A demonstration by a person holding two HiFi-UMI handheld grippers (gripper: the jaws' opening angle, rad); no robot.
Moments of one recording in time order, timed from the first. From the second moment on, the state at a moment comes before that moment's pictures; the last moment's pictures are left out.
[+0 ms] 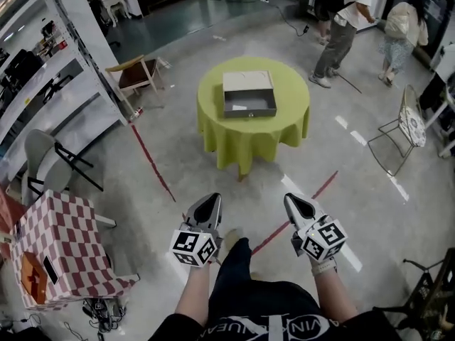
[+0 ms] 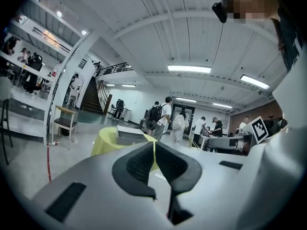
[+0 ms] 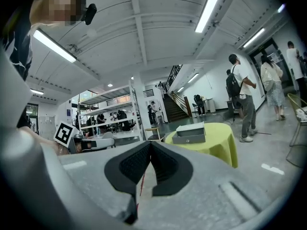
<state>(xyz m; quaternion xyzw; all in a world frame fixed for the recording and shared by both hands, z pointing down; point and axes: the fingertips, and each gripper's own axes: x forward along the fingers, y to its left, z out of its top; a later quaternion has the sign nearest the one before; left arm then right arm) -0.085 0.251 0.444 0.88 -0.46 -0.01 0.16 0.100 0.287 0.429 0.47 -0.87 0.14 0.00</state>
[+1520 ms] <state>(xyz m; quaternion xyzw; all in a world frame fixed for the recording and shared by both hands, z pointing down) -0.088 0.003 0.465 0.90 -0.40 0.01 0.19 0.084 0.048 0.455 0.49 -0.85 0.20 0.00</state>
